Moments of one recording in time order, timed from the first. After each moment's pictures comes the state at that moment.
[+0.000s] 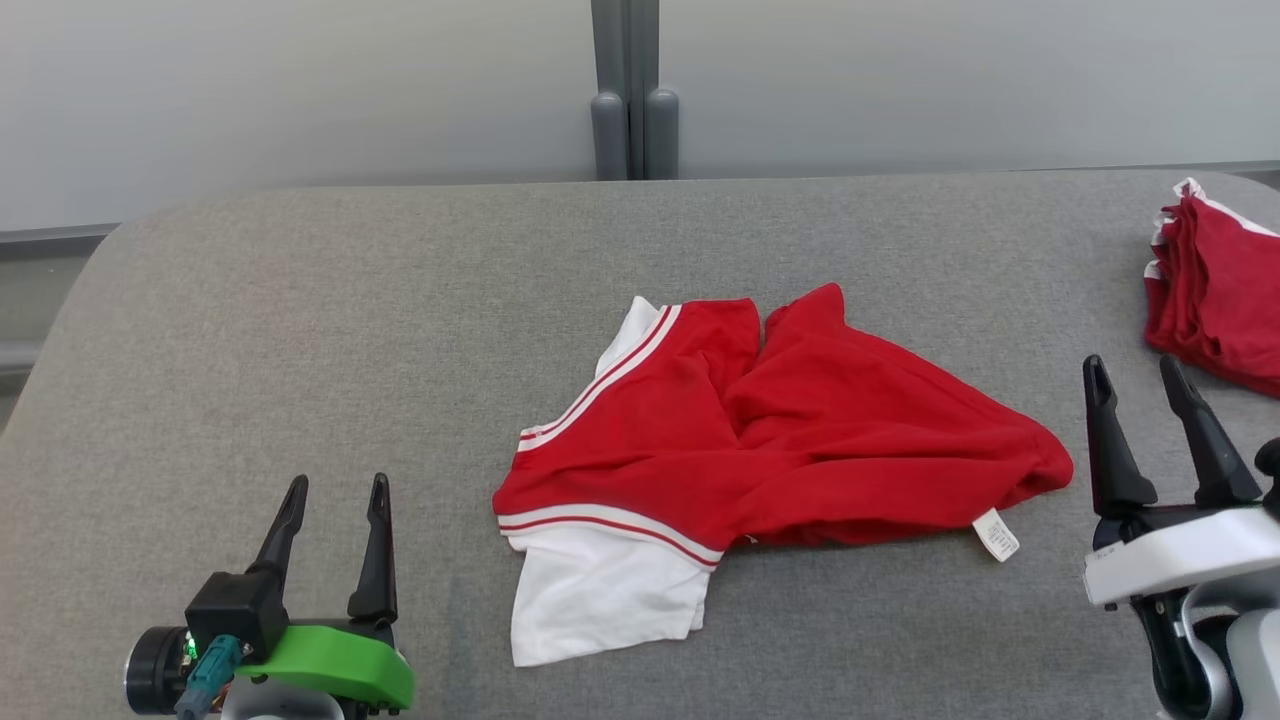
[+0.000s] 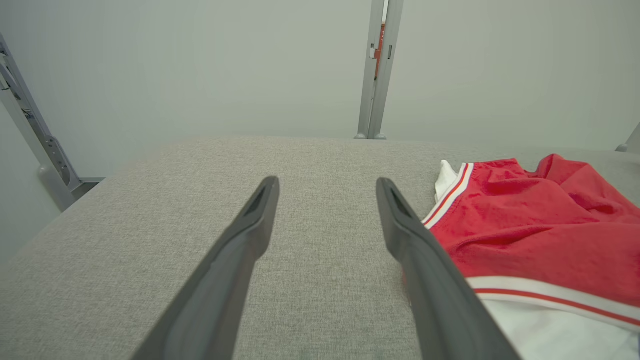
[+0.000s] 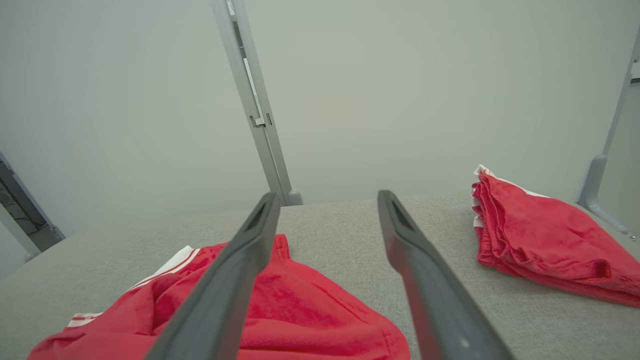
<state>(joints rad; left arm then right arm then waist) -0.05 0.05 -0.01 0.27 -0.15 -0.13 -0.26 -0.06 -0.24 -0.05 0.04 0.41 0.13 -0.15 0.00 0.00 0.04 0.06</state>
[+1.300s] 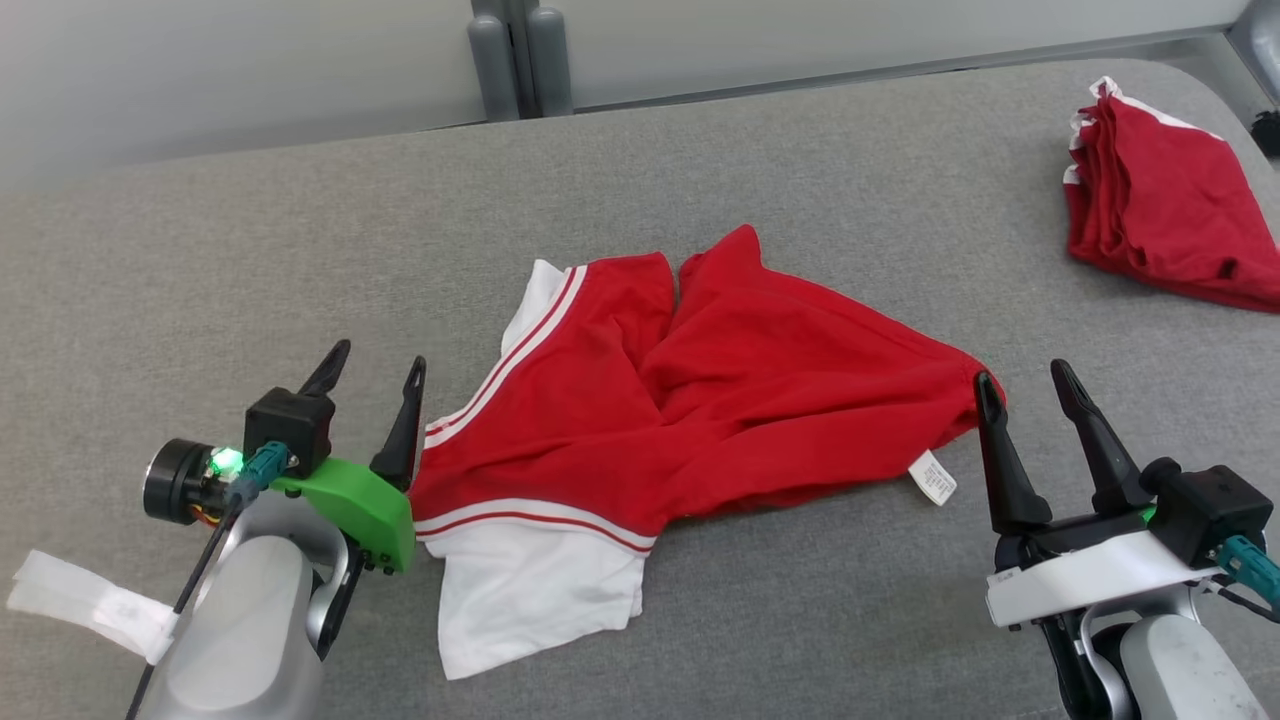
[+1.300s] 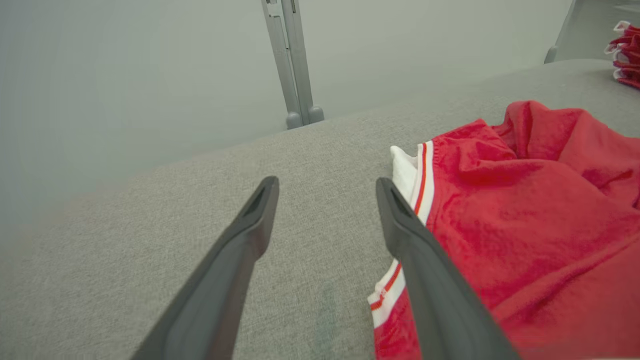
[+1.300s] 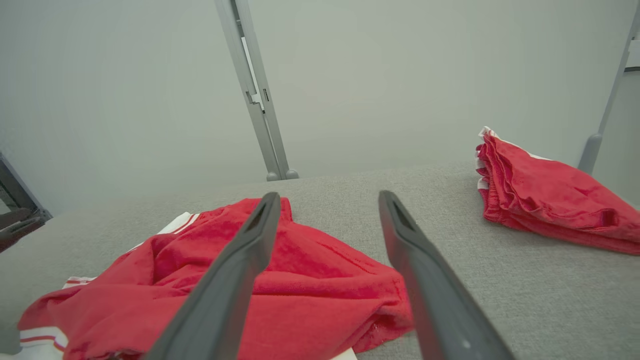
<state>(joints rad) -0.46 0.20 -0.28 0.64 -0.19 -0.13 -0.25 -0.07 -0.16 0.08 0.05 0.31 0.13 -0.26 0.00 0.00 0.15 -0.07</state>
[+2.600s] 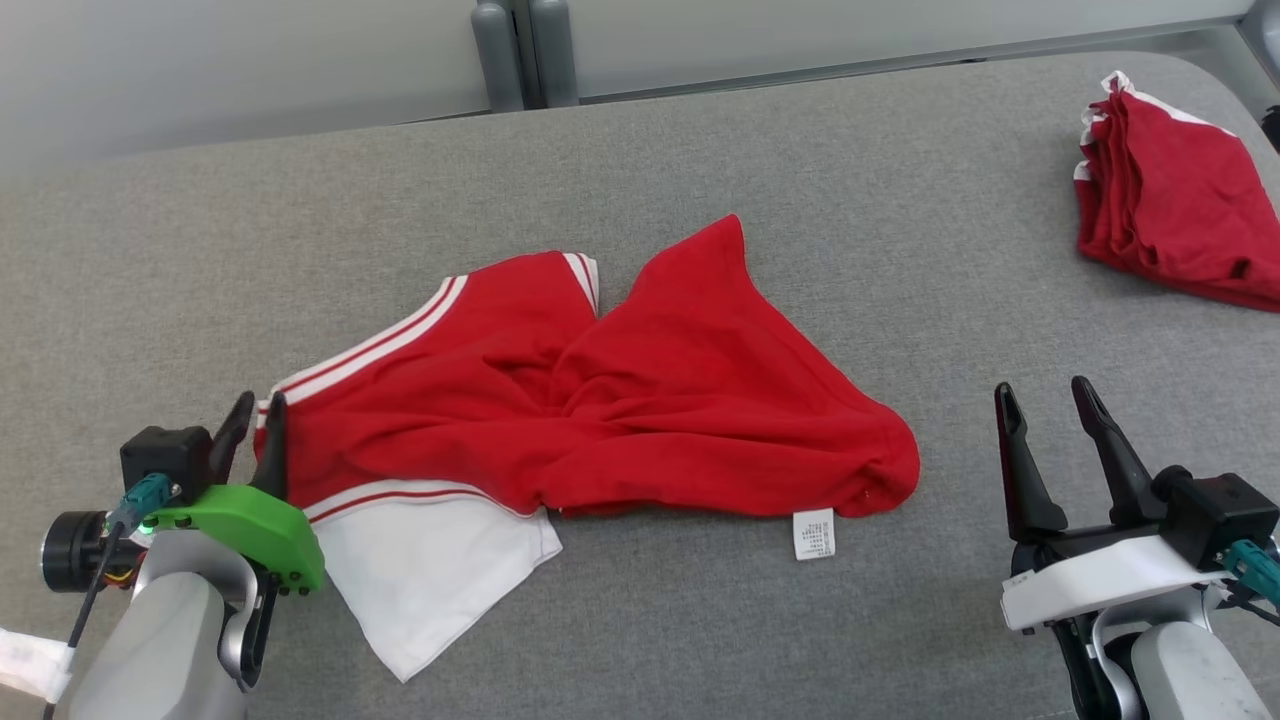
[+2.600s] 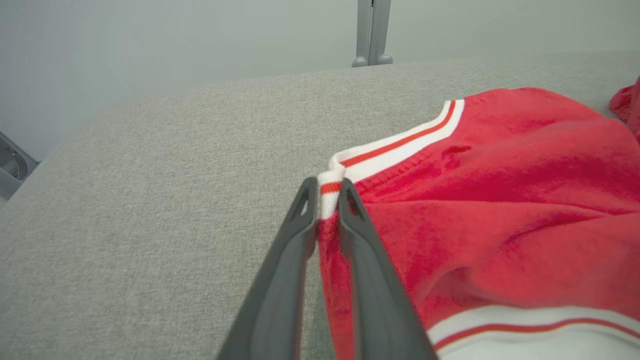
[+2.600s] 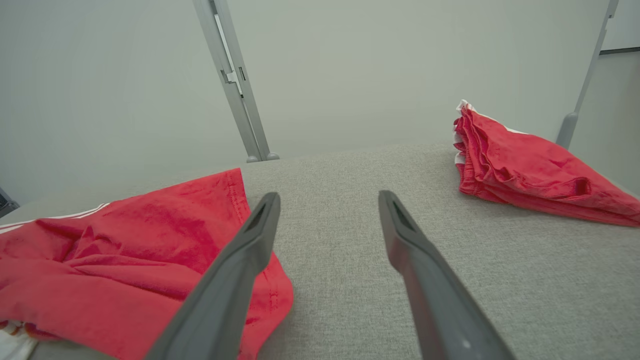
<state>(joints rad) -0.46 0.32 -0.33 0.76 -0.46 -0.04 -0.26 -0.07 -0.15 0.04 0.11 0.30 0.13 -0.26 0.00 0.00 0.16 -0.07</state>
